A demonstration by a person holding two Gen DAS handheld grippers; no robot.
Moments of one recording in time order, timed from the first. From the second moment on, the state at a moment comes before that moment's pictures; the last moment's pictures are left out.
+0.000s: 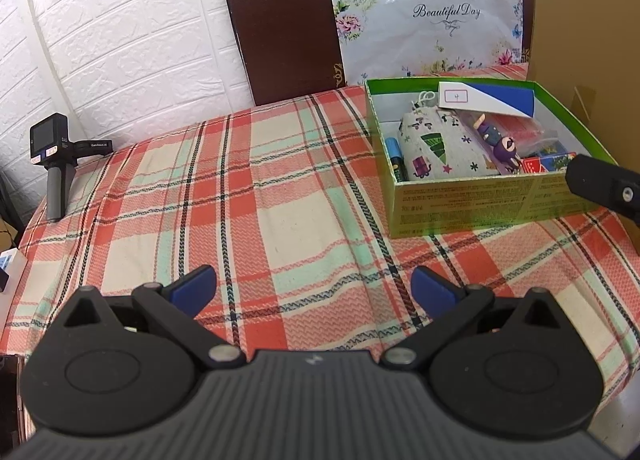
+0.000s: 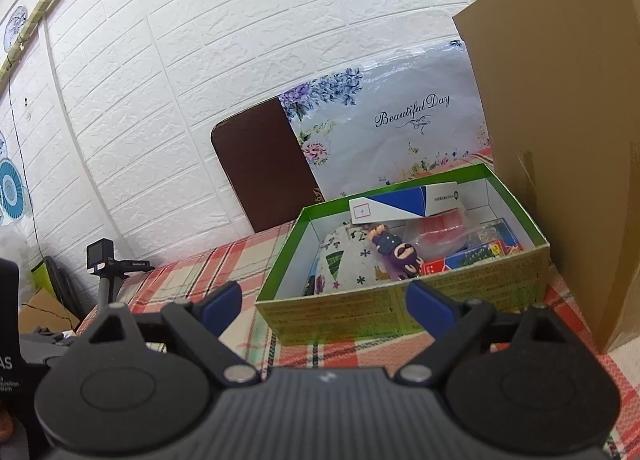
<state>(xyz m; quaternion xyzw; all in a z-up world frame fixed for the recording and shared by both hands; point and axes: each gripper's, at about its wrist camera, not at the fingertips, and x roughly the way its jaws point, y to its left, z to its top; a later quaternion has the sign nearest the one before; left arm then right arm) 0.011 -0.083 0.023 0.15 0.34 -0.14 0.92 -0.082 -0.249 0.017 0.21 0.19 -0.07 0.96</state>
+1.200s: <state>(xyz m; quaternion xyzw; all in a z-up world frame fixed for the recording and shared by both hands) 0.009 -0.080 0.033 0.14 0.31 -0.11 0.93 -0.079 -0.236 0.016 0.19 0.18 -0.08 0.96</state>
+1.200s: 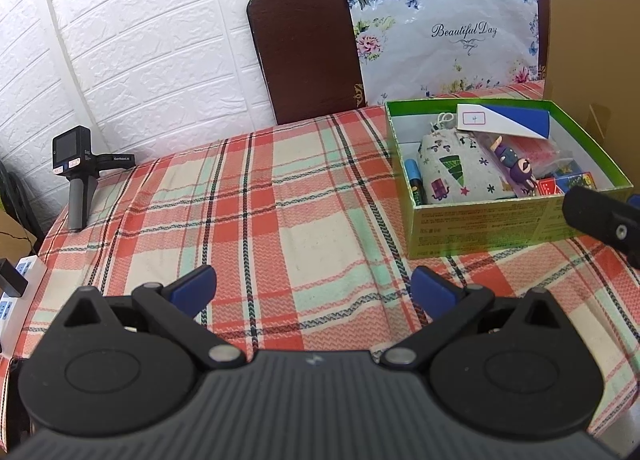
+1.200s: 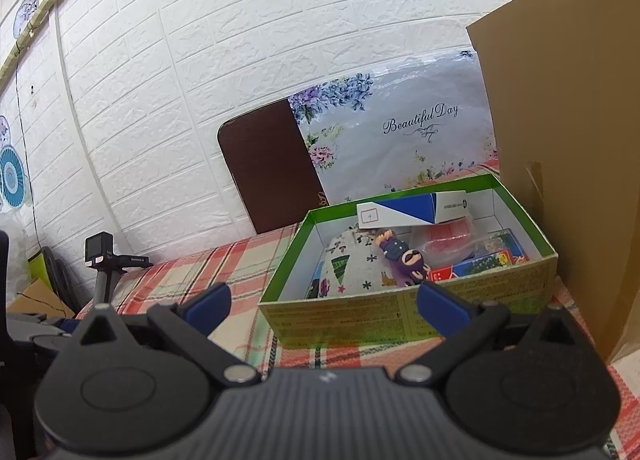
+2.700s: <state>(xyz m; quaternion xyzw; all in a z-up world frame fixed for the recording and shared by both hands) 0.020 -0.089 0.013 0.14 0.39 -0.13 0.90 -0.071 -0.243 -0.004 0.21 0.21 -0.09 0.95</state>
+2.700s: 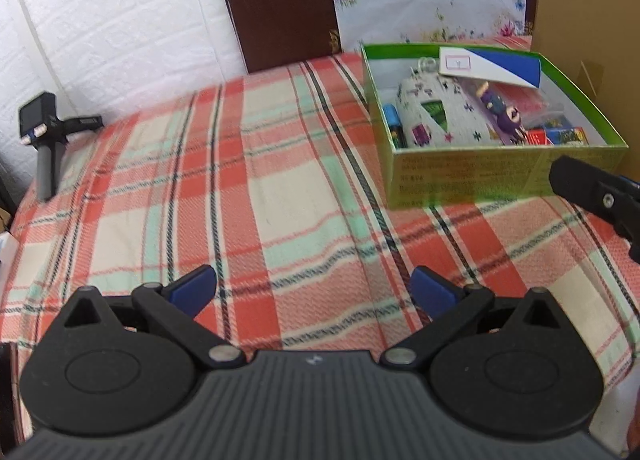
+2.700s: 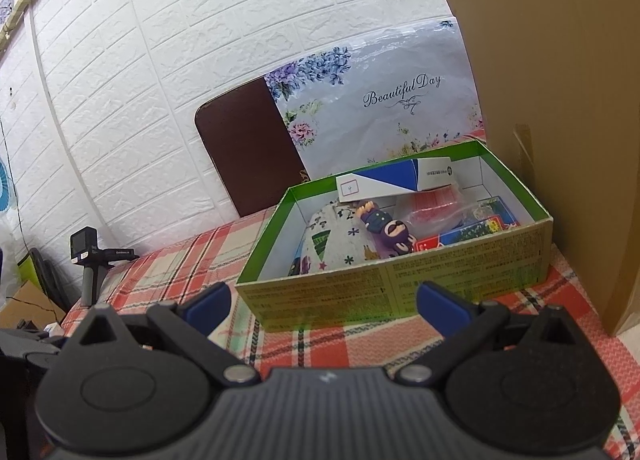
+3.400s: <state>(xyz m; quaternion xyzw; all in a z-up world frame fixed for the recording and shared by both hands) 0.027 -0.093 -0.002 0.14 0.44 -0.15 0.88 -0.067 -0.246 -0.011 0.22 0.22 -0.10 0.95</state>
